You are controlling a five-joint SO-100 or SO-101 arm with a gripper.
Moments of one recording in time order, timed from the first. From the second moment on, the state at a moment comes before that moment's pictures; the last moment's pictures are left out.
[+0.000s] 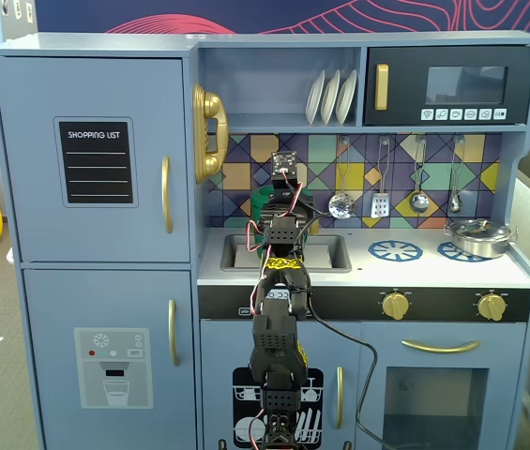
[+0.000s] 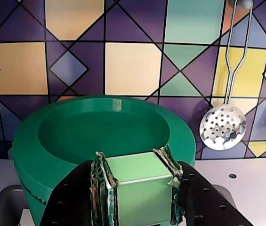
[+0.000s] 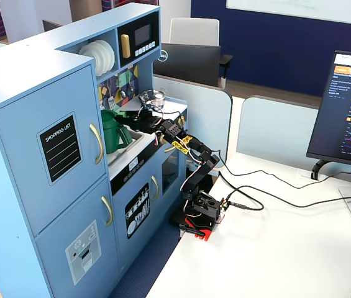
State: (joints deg) arm 3.9 121.2 95.6 19.9 -96.7
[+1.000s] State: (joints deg) arm 4.5 164.1 133.9 54.1 -94.4
